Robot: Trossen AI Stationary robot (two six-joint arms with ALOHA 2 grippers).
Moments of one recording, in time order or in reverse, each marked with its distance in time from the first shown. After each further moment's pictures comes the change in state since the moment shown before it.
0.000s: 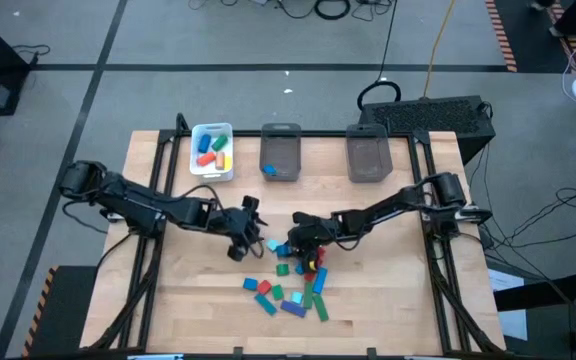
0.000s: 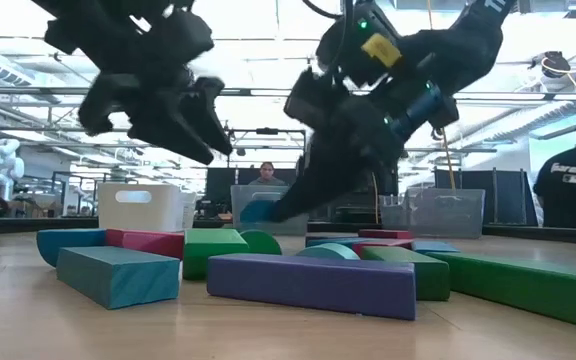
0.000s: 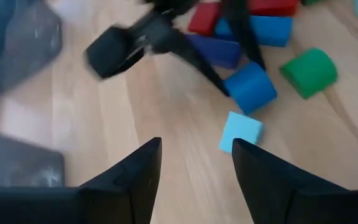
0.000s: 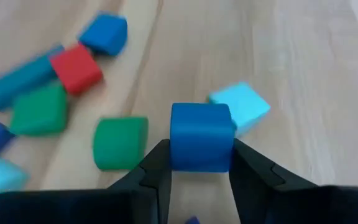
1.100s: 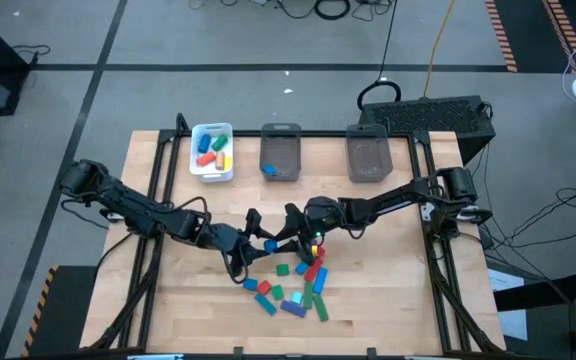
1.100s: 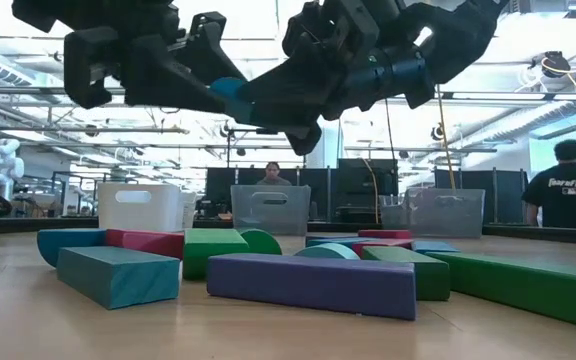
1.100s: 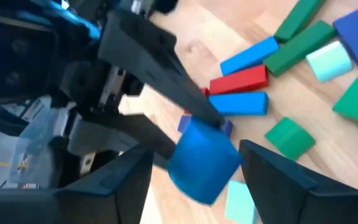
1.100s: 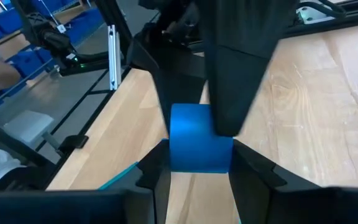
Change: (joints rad) left arm -0.153 0.000 0.001 0.216 -0.103 0.185; right arm -0.068 -0.091 0.001 0.246 -0.223 0.167
